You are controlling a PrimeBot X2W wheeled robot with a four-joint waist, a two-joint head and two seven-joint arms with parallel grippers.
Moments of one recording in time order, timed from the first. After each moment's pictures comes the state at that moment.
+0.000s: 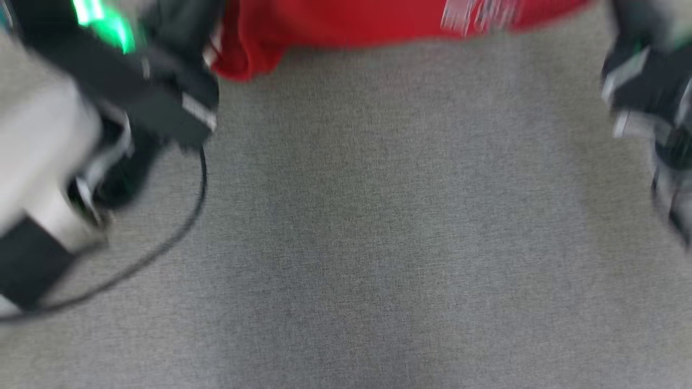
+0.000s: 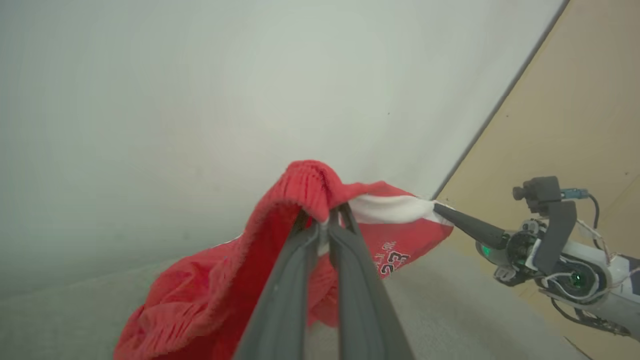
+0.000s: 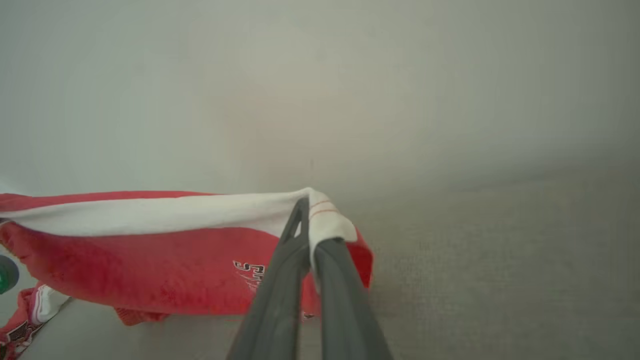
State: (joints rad) left arm -1.32 0.64 -1.04 0.20 -1.34 -0.13 -0.26; right arm -1.05 -0.64 0.60 0.37 1.18 0.13 -0.05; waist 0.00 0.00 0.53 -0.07
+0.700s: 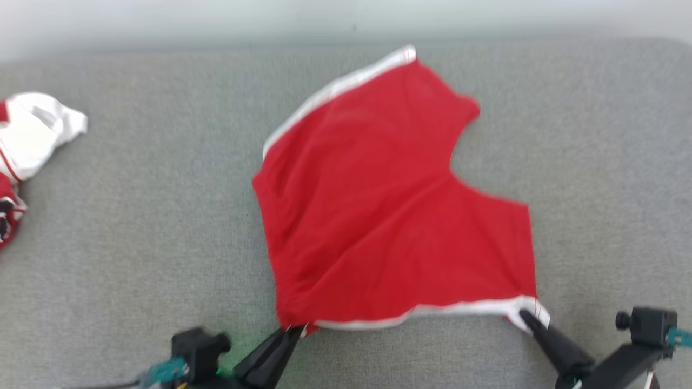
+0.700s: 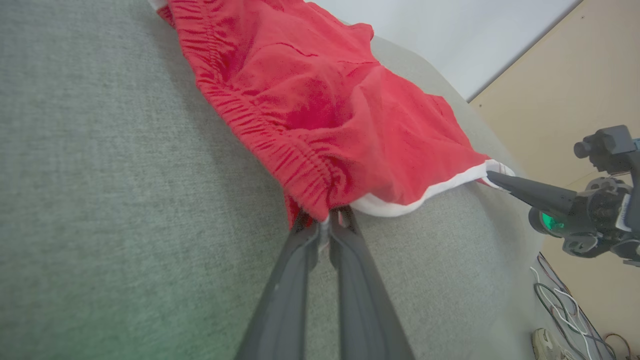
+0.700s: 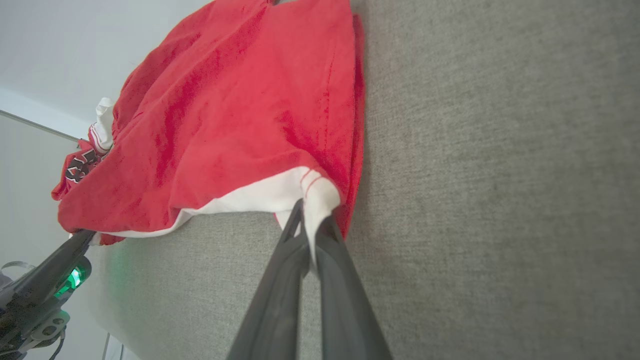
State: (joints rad) left arm -0.37 0.49 -0.90 0.20 -0.99 -0.13 -0.26; right arm -0.20 -0.78 0.76 0.15 1.35 0.13 -0.20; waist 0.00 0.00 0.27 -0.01
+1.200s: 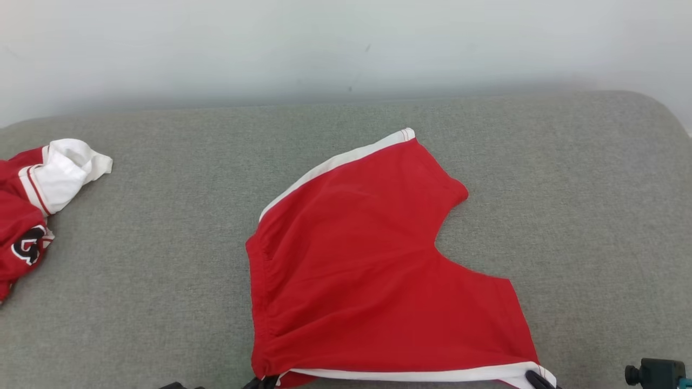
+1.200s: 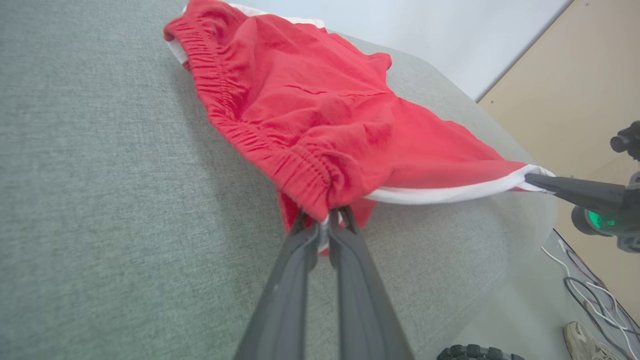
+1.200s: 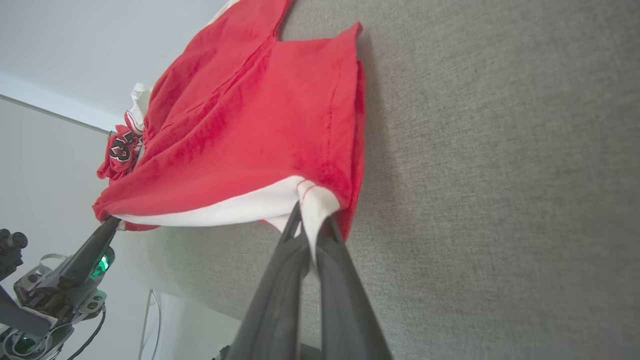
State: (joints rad) left arm -0.12 0.52 -0.75 0.16 -0.85 -0.13 -0.26; right arm -0.03 -0.87 0.79 0.01 1.47 0.13 -0.18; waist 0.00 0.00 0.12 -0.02
